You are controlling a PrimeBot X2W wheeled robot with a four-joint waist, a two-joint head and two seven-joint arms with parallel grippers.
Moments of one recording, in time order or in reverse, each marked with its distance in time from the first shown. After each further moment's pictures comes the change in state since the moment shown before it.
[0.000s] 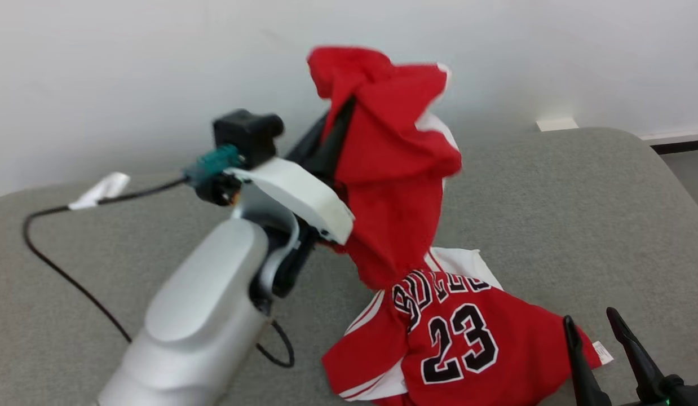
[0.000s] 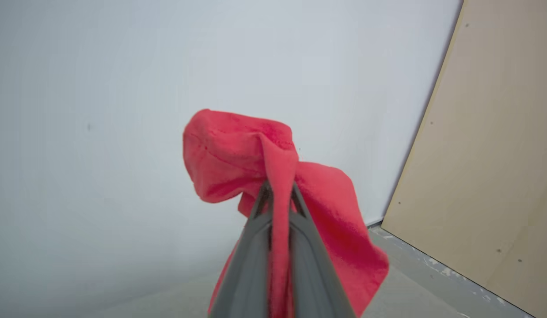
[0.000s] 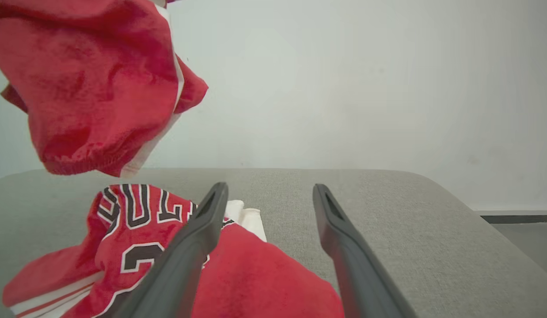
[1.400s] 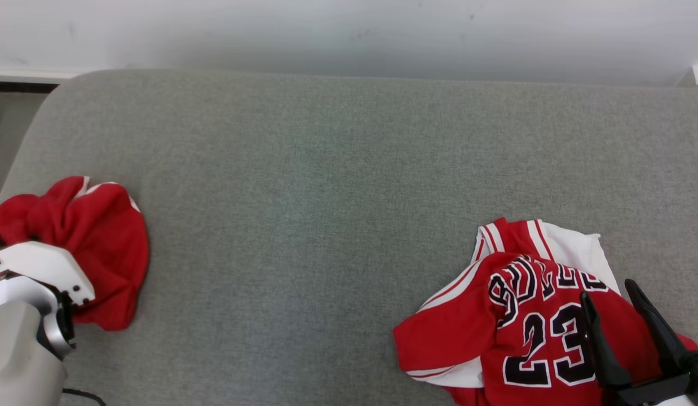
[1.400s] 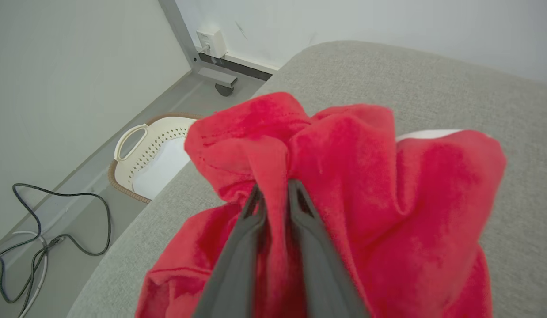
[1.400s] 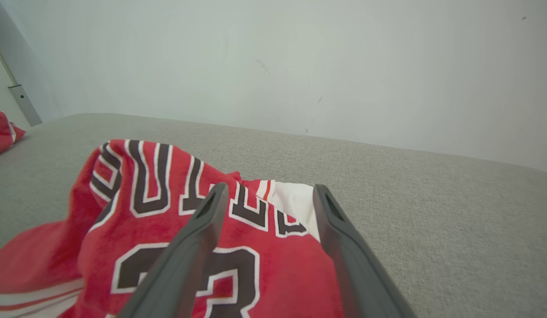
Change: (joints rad) left arm 0.096 0.335 0.305 0.601 -0.017 0.253 -0.002; right arm -0.062 -0.087 0.012 -0.017 0.009 0.000 0.000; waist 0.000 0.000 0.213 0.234
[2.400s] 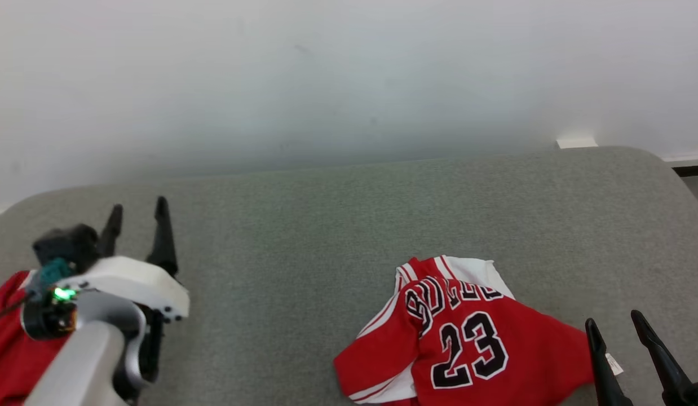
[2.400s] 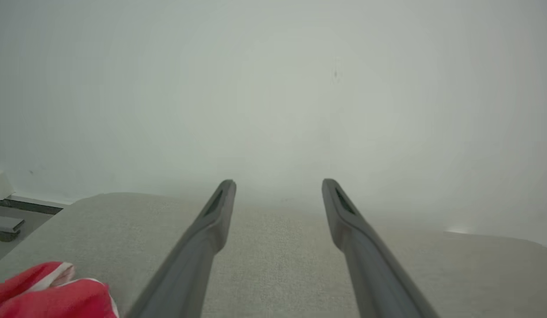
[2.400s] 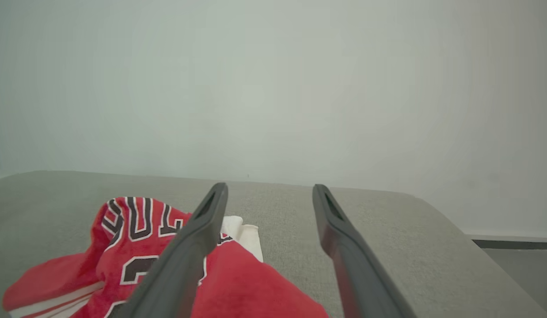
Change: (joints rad) left arm 0.228 -0.027 -0.055 -0.608 -0.049 -0.052 -0.076; right arm 0.099 0.054 -0.049 -0.033 -0.022 0.000 0.000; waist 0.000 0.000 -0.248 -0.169
